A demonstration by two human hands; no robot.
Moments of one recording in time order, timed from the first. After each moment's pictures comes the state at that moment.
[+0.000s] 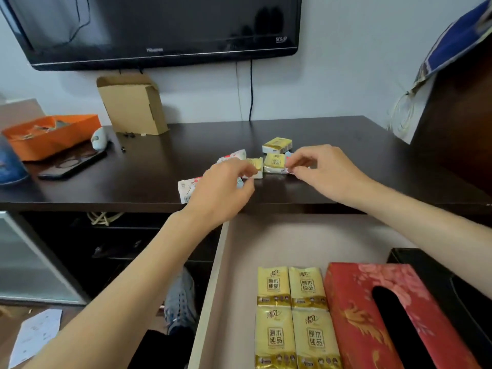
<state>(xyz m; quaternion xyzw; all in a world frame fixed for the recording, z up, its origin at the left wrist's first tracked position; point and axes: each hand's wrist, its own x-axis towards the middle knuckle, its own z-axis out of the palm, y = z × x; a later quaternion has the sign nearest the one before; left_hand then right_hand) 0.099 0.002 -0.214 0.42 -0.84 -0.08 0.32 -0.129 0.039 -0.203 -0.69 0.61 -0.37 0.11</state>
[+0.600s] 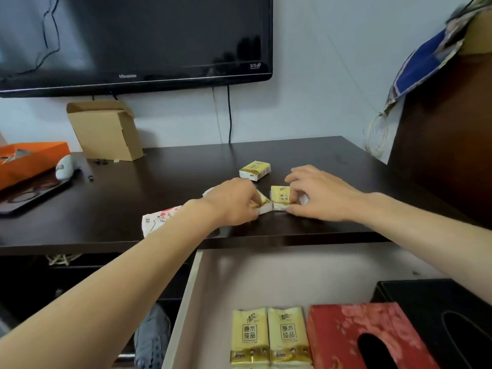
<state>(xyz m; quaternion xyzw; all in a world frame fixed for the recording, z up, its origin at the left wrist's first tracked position) 0.019 -0.067 -0.201 0.39 -0.92 -0.02 0.06 -0.206 -0.008 -0.214 -0.78 0.62 -0.10 -0.04</state>
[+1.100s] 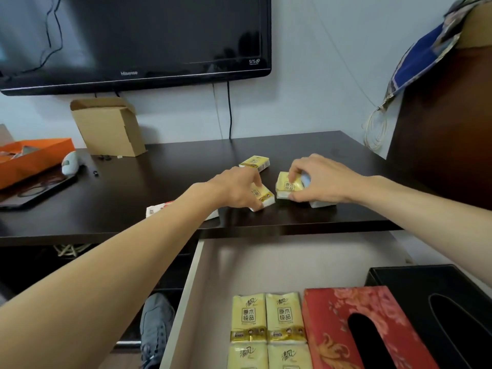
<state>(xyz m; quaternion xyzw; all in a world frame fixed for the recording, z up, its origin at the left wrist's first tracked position) 0.008 -0.072 -0.192 0.45 -0.89 -0.06 0.05 -0.216 -0.004 -0.202 -0.73 0.66 -0.16 0.00</state>
